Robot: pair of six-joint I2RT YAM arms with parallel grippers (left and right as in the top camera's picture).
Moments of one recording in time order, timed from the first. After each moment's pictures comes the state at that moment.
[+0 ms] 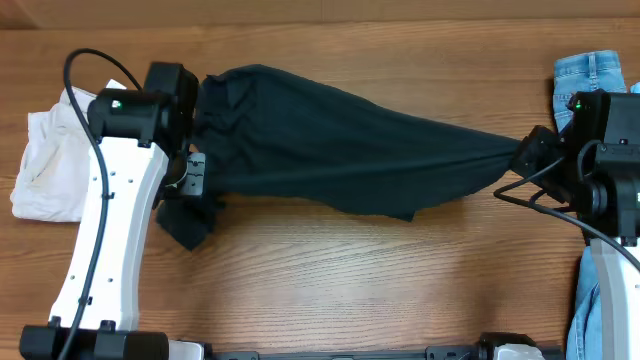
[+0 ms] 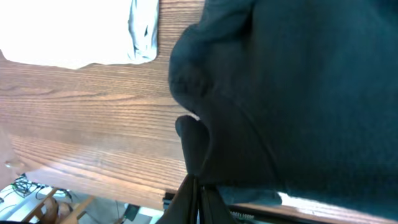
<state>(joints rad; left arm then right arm) -0.10 1.58 1.64 -1.61 -0.26 -0.10 -0.06 1.21 1.44 -1.19 0.02 0.47</state>
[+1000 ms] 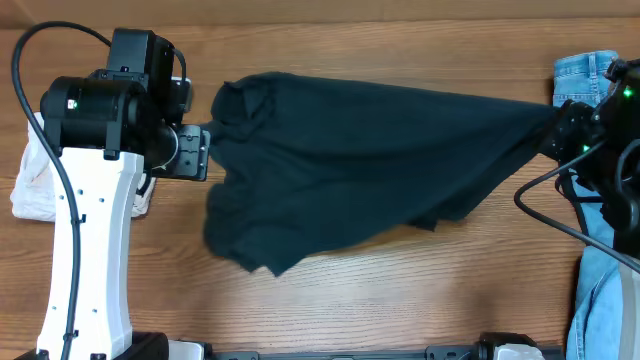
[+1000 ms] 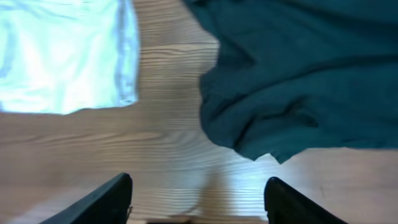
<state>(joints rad) -0.10 1.58 1.93 -1.67 -0.10 -0.04 -0.07 1.21 1.66 -1.19 0.03 0.40</state>
